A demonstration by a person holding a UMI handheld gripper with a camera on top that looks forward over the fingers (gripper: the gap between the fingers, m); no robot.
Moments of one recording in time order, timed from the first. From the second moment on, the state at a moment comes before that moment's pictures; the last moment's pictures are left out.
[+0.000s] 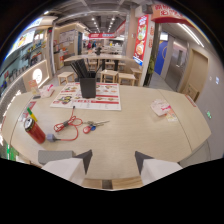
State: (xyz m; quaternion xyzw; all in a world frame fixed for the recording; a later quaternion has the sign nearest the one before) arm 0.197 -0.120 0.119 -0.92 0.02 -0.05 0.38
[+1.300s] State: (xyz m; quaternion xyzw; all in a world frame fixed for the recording) arm 0.006 -0.138 0.055 -0.93 -0.01 -0.02 0.38
